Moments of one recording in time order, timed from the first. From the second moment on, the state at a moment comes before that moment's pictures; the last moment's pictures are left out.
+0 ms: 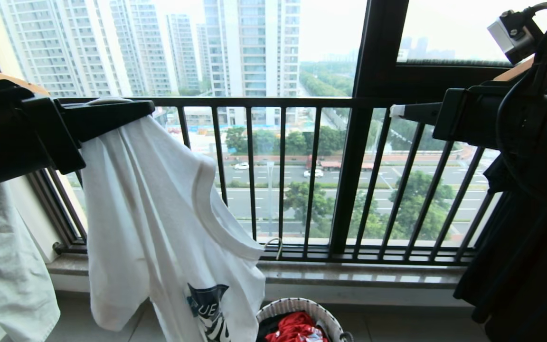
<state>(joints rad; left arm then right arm) -0.28 1.19 -0.94 -0.38 -0.46 -0.13 0.32 1.48 -1.20 -0.22 0.26 0.20</state>
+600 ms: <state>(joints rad) -0.28 1.19 -0.94 -0.39 -0.46 -0.13 0.40 1.50 -1.24 -0.07 0.27 0.22</state>
